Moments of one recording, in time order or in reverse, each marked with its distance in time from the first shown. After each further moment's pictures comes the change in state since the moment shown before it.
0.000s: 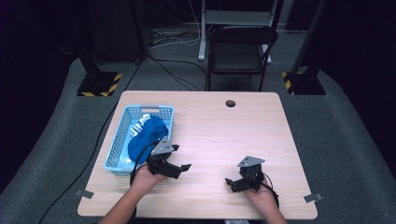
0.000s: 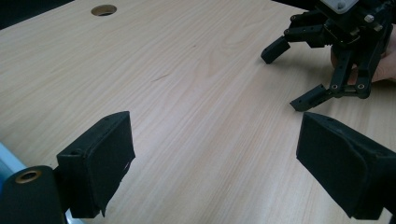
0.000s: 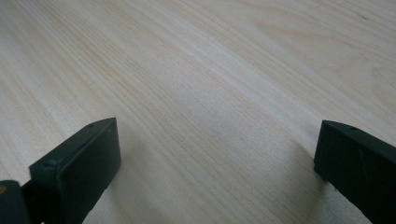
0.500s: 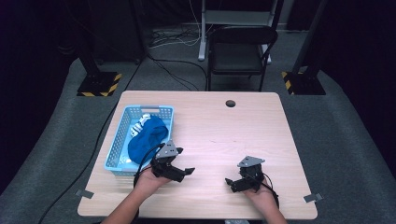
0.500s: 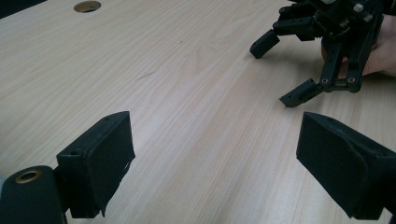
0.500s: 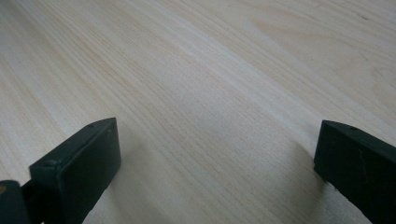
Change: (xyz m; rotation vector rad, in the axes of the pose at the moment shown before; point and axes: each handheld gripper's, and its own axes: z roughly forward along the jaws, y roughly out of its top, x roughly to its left) left arm -0.011 -0.001 0.010 0.008 -0.033 0.018; right arm 0.000 0.000 0.000 0.000 0.000 0.000
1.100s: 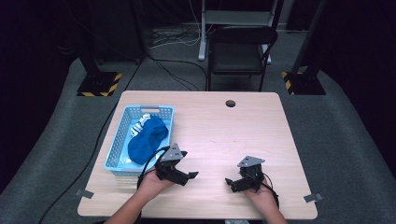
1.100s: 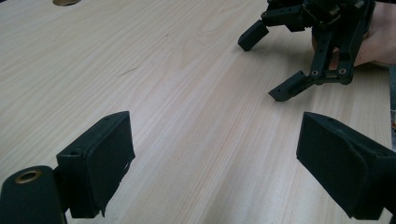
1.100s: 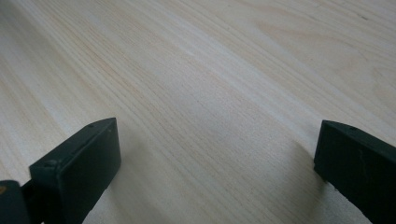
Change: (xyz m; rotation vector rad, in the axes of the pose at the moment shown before) left arm -0.010 -0.002 0.012 0.028 -0.025 0.022; right arm 0.000 0.000 0.000 0.000 0.000 0.000
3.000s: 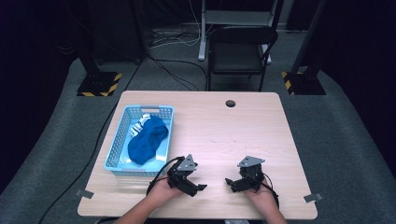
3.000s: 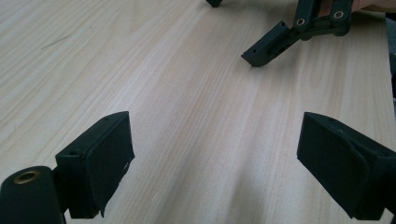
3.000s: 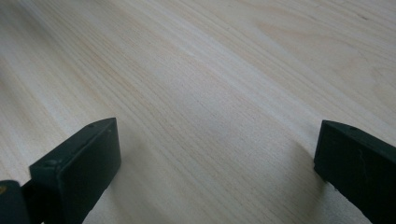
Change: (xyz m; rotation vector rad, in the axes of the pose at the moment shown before) left arm -0.023 -0.015 0.043 0.100 -0.085 0.051; right arm 0.000 0.000 0.000 0.000 0.000 0.000
